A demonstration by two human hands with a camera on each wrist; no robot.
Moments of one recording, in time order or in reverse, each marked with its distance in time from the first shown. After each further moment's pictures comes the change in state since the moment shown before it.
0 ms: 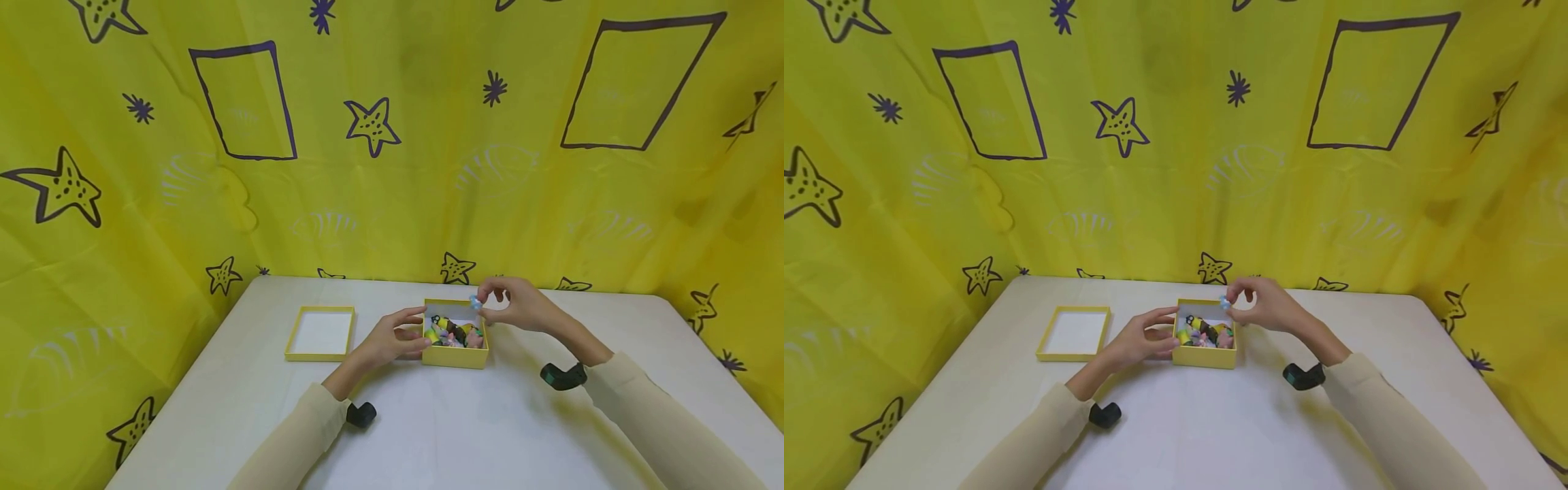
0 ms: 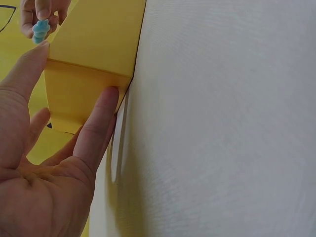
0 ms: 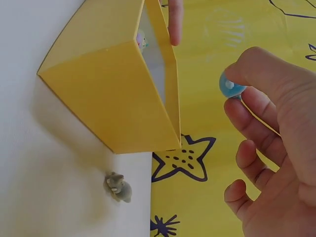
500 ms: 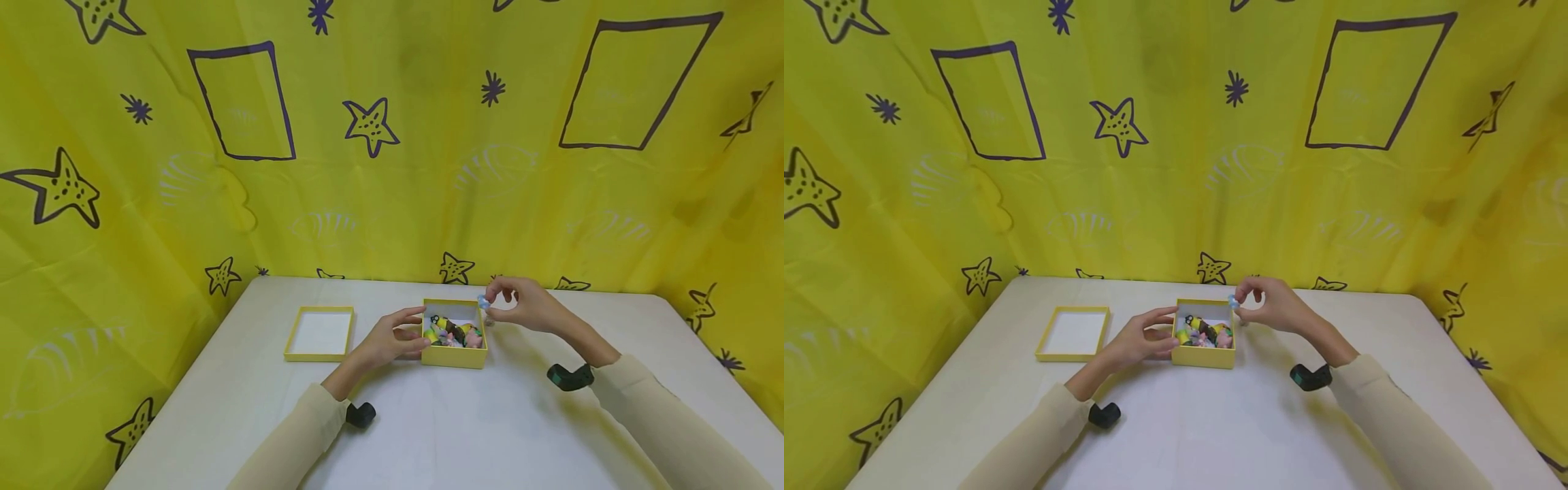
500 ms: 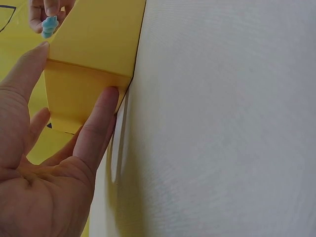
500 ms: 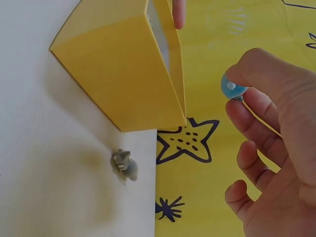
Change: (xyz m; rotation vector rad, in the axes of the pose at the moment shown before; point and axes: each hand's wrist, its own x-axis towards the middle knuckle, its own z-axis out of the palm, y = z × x) left_hand -0.002 0.003 0.000 0.062 0.014 0.008; right_hand -0.008 0.008 -0.008 -0.031 0.007 0.049
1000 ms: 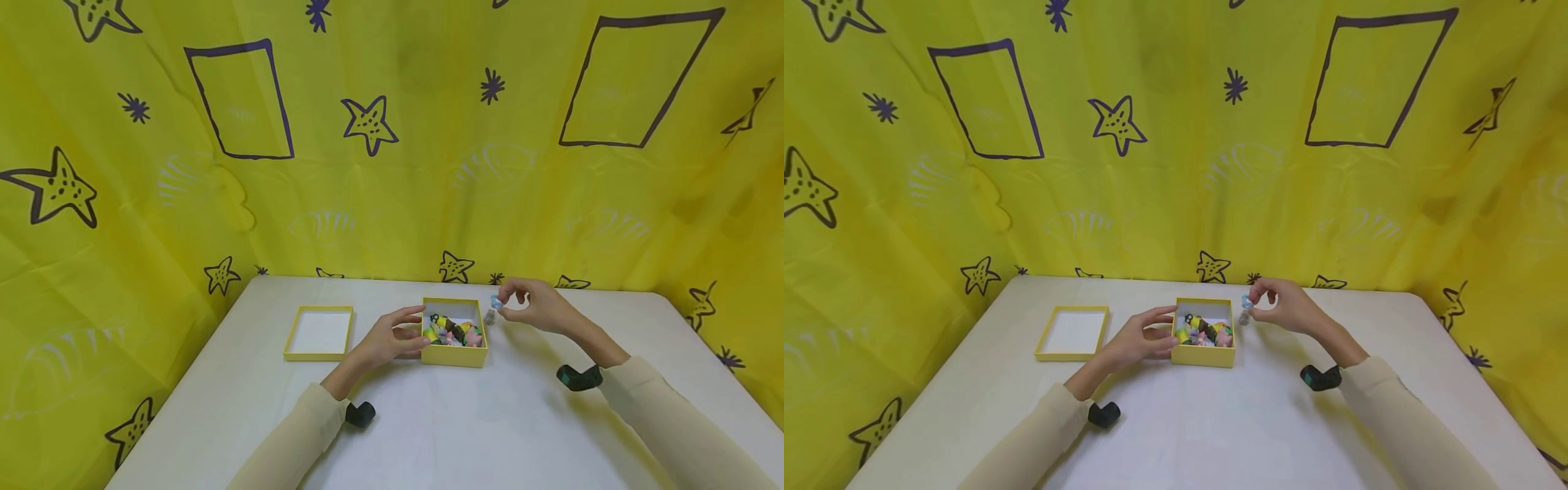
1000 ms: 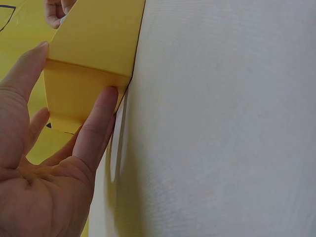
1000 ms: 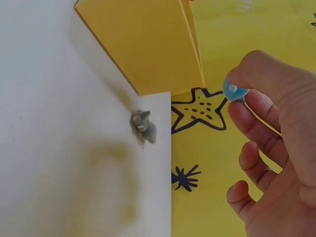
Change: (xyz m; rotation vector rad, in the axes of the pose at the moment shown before) left_hand 0.001 -0.003 -0.001 0.020 0.000 -0.001; right_hand -0.012 0.020 -0.005 -0.039 0.043 0.011
